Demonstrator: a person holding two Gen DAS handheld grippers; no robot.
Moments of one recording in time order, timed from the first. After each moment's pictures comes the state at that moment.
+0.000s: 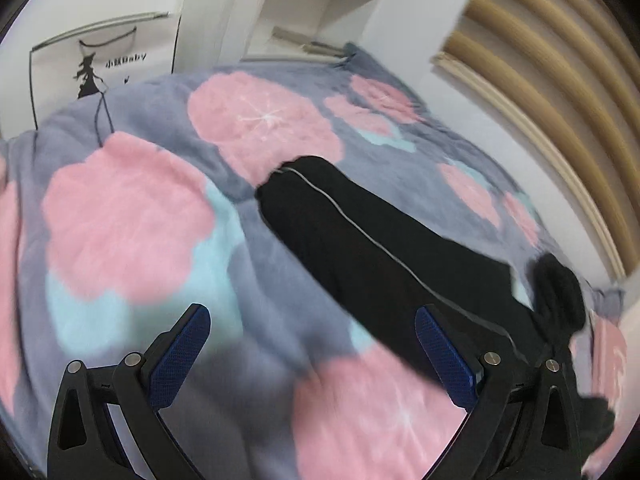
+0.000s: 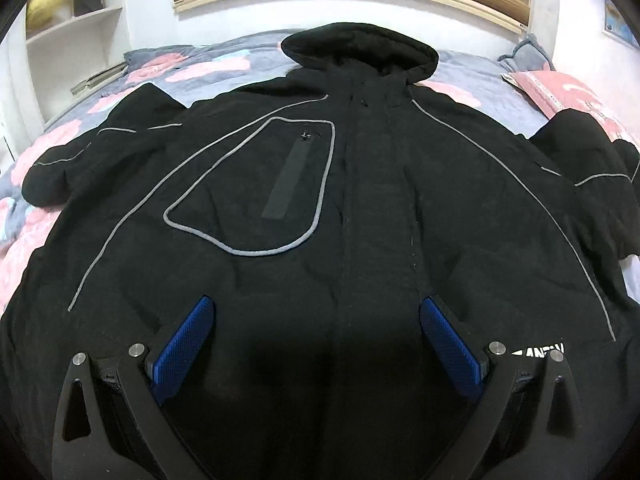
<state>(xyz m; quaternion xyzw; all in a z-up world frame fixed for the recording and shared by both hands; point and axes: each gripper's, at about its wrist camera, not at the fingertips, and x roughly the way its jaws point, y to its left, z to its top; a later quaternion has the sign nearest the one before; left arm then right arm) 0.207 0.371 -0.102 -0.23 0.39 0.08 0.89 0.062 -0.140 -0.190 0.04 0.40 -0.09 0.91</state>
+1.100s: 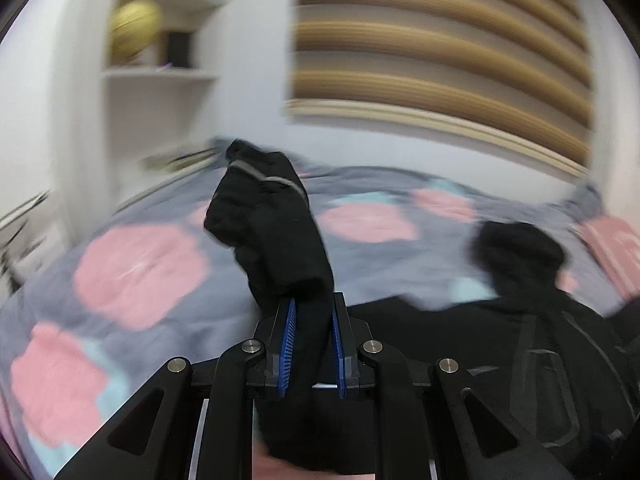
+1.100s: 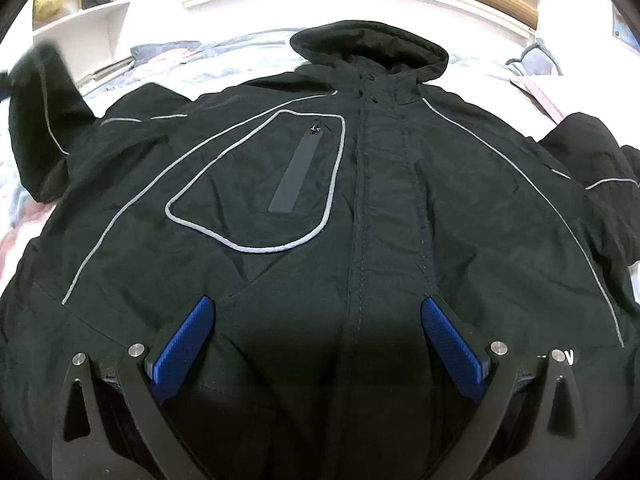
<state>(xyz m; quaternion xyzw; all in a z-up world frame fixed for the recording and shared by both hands) 0.231 0.193 -0.030 0.00 0.24 -0.08 0.97 0.062 -0.139 -0.201 0.03 0.40 -0.08 0.91</state>
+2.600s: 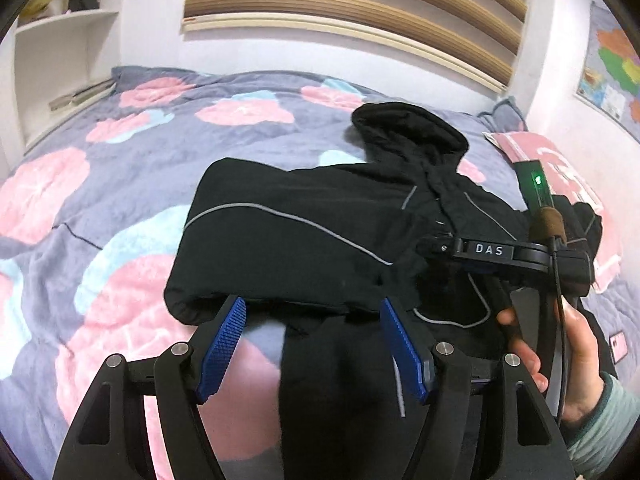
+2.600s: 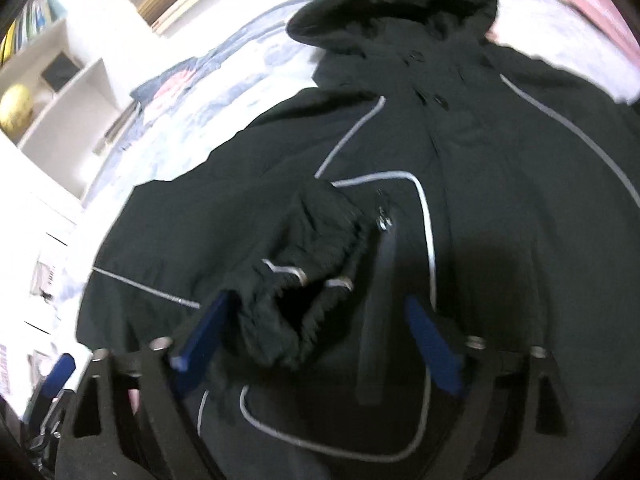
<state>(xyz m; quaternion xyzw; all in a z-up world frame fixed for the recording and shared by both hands) 0.167 0.115 -0.103 -0.01 0.38 -0.19 0.90 0.201 -0.164 -0.173 0.21 0.46 0.02 0.86</state>
